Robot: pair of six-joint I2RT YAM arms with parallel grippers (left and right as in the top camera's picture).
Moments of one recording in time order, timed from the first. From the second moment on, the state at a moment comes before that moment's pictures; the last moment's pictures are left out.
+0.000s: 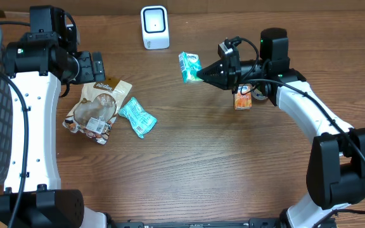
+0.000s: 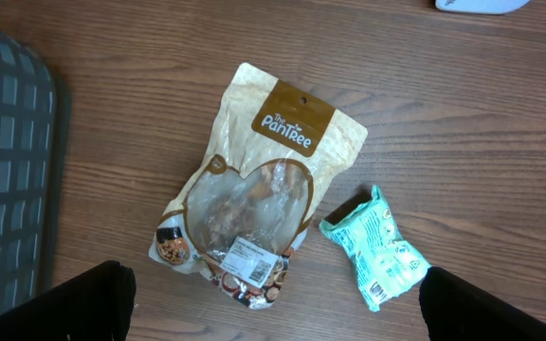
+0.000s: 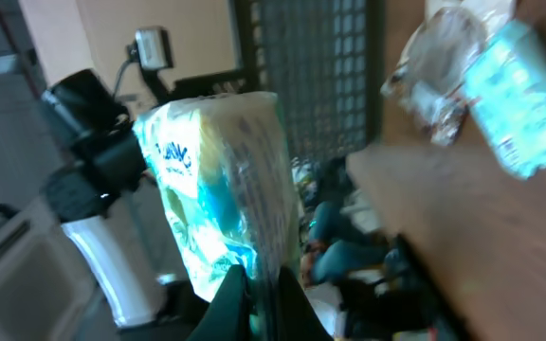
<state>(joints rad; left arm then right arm) 0.06 1.68 1.81 -1.26 -0.06 -0.10 0.17 1.81 1.24 0.07 -1.43 1.14</state>
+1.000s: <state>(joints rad) 0.06 1.68 1.81 -1.26 -0.06 -0.10 0.17 1.81 1.24 -0.23 -1.23 0.97</state>
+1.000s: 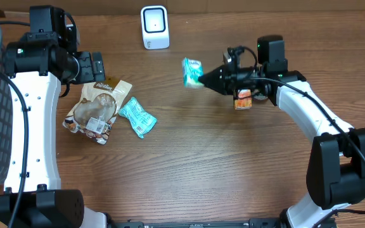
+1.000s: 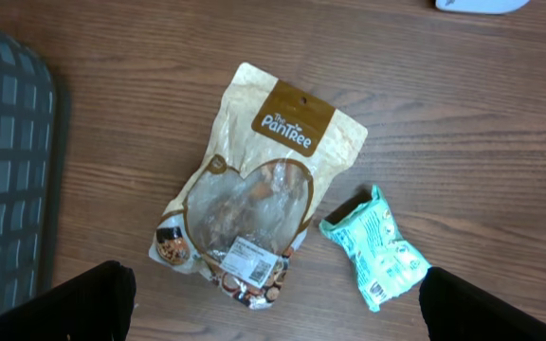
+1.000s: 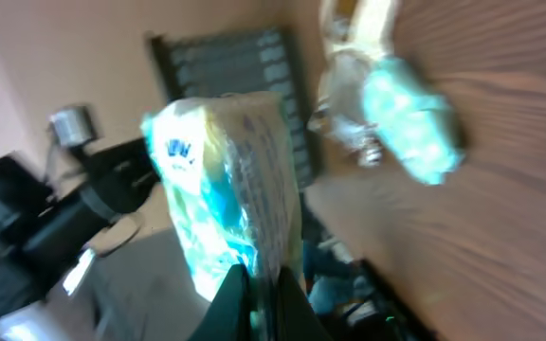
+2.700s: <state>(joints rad) 0.06 1.68 1.81 -1.26 -0.06 -0.10 0.60 2.45 2.02 0.03 0.34 -0.82</state>
